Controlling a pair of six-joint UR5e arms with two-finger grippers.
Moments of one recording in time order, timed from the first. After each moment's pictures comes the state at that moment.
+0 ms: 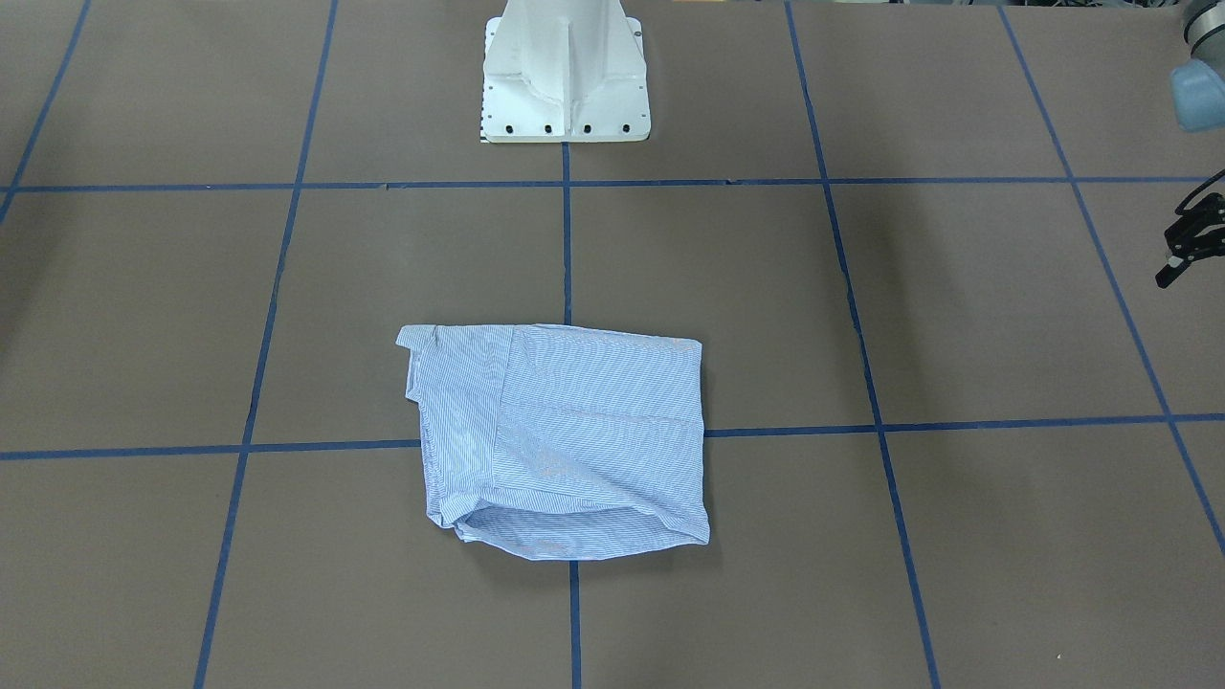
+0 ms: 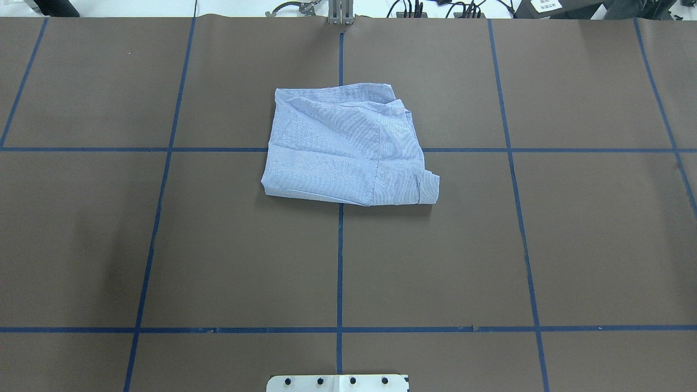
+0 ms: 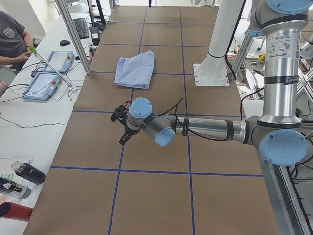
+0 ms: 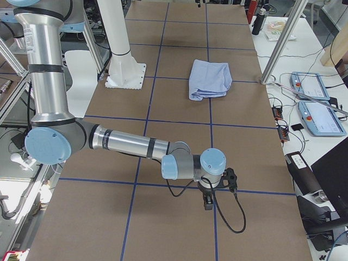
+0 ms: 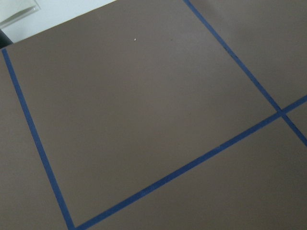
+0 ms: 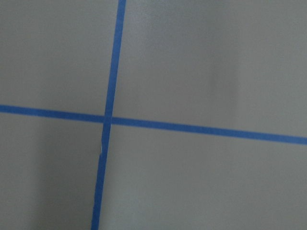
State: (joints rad) left arm -1.39 -1.50 -1.66 -2.19 -2.36 -0.14; right arm 1.58 -1.54 1.40 -1.38 2.30 -0.07
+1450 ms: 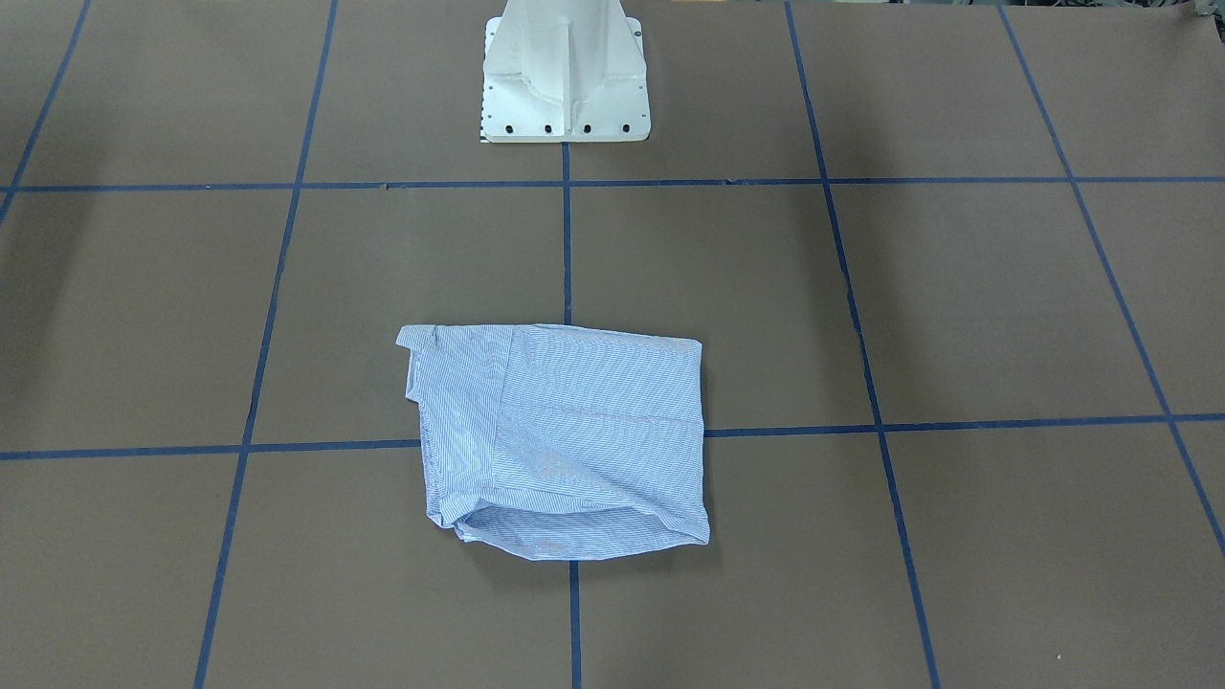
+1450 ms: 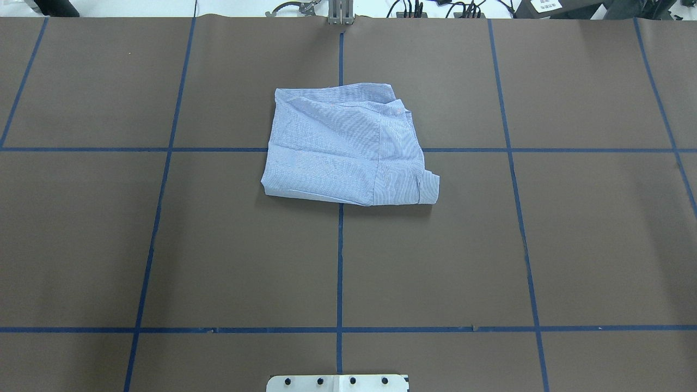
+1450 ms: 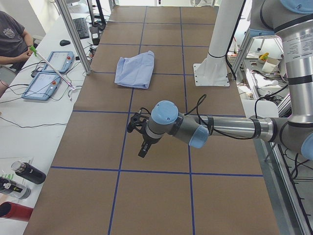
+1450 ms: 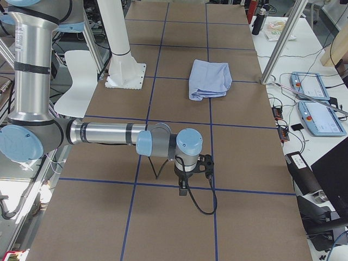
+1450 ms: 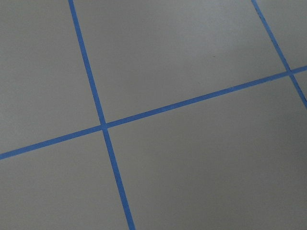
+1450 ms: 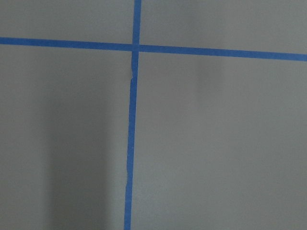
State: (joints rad) left arm -1.56 -1.30 -1.87 -1.99 -2.39 0.01; right arm 1.58 -1.69 1.72 -1.64 2.30 -0.08
